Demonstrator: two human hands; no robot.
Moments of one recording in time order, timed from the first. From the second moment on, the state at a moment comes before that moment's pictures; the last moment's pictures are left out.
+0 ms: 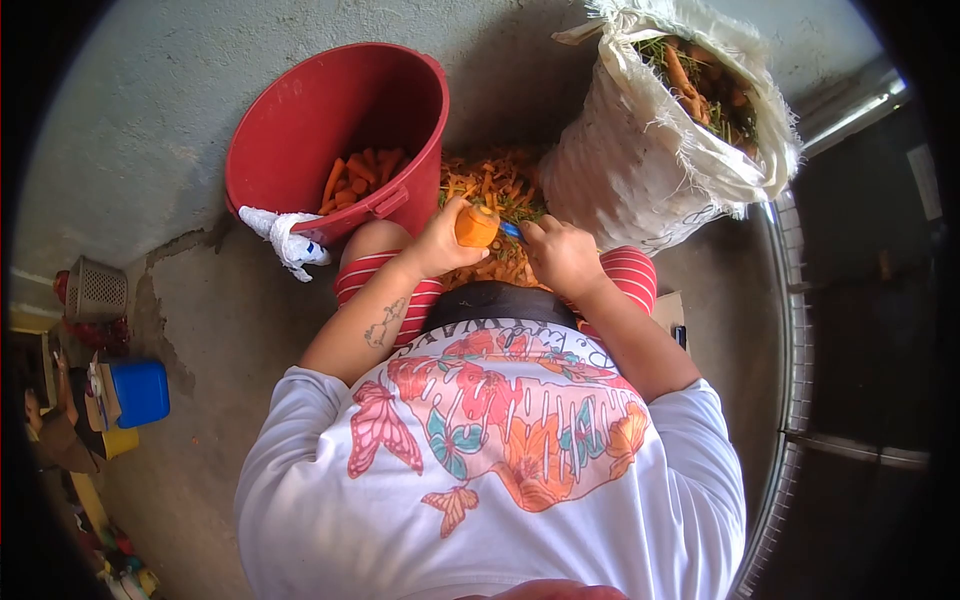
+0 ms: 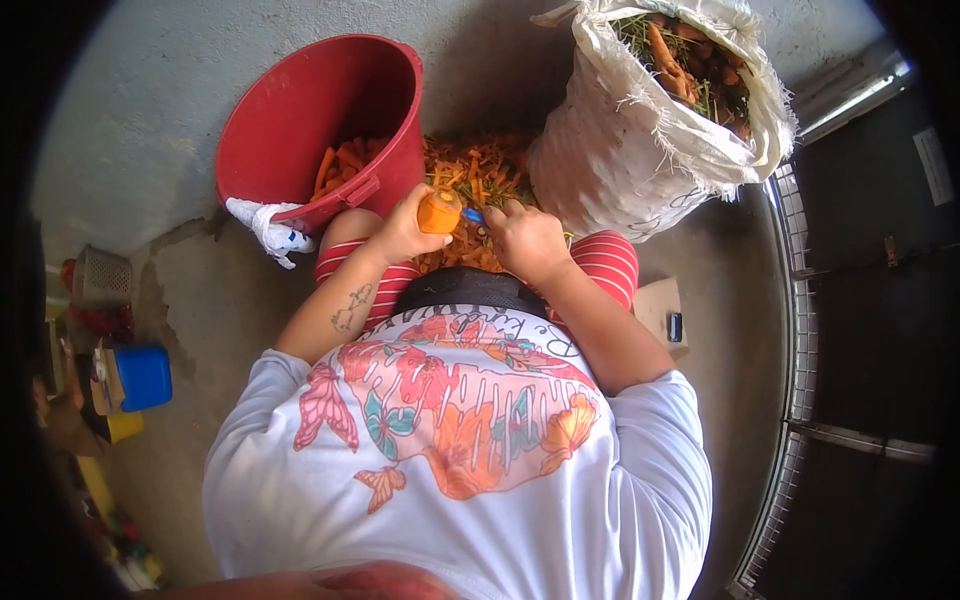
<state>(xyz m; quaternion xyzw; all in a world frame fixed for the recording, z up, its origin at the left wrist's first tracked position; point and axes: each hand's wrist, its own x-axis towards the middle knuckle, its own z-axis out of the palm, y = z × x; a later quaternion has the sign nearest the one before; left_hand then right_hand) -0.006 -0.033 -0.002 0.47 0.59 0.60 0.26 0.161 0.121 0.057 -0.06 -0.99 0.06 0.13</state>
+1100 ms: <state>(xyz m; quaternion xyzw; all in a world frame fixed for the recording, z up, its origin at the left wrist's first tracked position) -0.051 -0.053 0.093 0.48 0.75 0.41 -0.20 0.278 0.127 0.054 -0.39 -0.92 -0.07 -0.03</state>
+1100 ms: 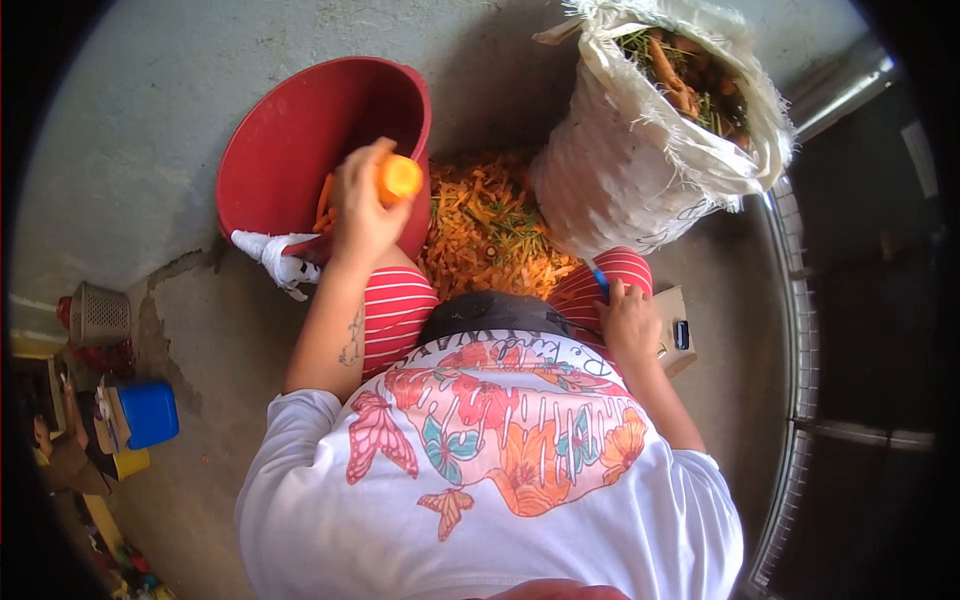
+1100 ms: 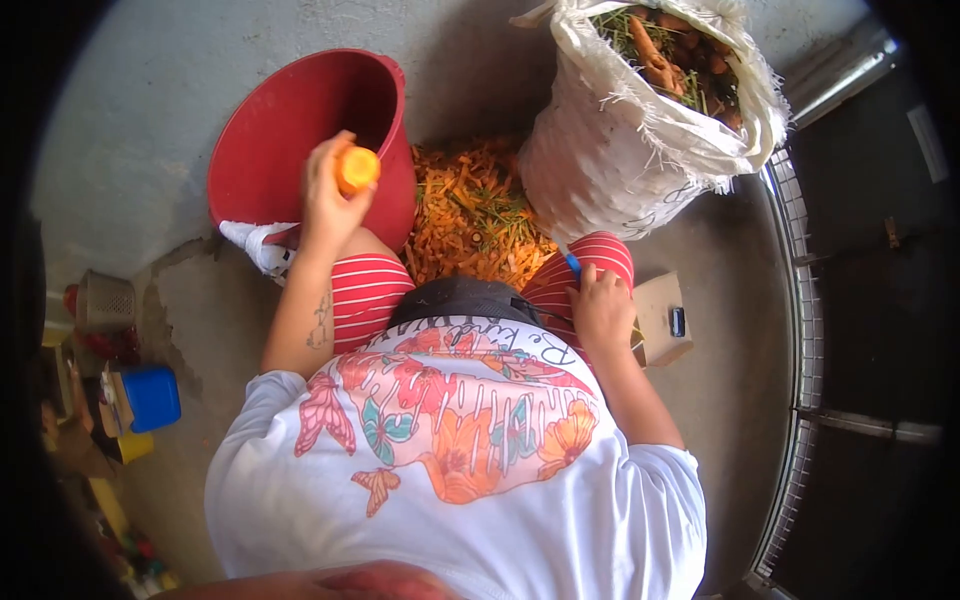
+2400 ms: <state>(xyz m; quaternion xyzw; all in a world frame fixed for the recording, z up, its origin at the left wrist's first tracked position) -0.080 -0.038 0.056 0.34 0.93 0.11 -0.11 0.177 0.536 0.187 -0.48 -0.83 -0.05 -0.28</state>
